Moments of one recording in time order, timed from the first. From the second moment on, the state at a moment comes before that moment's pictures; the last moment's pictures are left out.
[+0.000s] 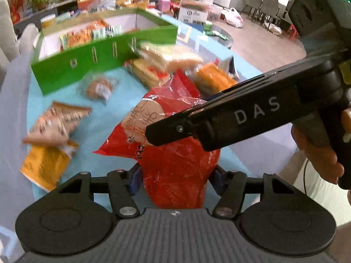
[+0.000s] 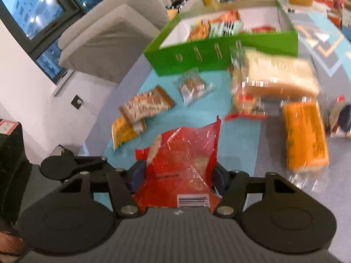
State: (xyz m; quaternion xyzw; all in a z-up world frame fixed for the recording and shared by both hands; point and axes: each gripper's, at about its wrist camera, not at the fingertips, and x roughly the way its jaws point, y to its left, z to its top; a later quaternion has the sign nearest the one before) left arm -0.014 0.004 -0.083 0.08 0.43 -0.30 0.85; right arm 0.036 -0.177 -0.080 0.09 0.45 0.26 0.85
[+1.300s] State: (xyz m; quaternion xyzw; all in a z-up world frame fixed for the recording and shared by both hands) left arm 0.271 -0.058 -0.036 0.12 0.38 -0.24 0.88; right arm 0.278 -0.247 -0.044 0.22 0.34 0.20 0.89
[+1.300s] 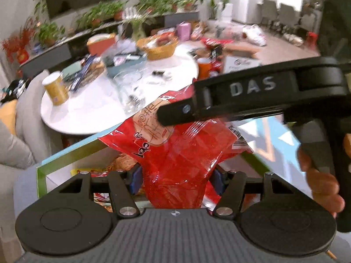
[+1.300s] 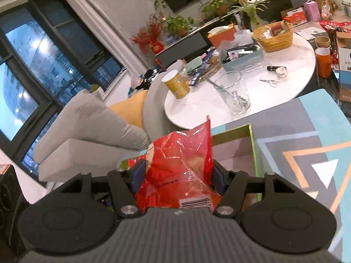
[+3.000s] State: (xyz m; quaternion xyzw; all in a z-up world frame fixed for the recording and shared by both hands) left arm 0.103 -0.057 -0.055 0.11 0.39 -0.26 0.88; right arm 0.151 -0.293 -0.094 0.19 0.44 0.12 0.87
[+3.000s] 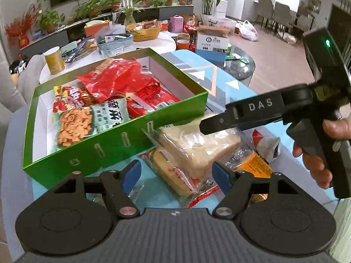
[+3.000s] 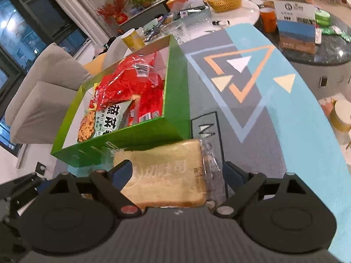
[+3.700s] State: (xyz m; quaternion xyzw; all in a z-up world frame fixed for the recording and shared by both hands) left arm 0.088 -0.062 -0.058 0.11 0.34 -0.27 0.89; right arm 0.140 -0.276 -0.090 0.19 0.44 0.15 0.86
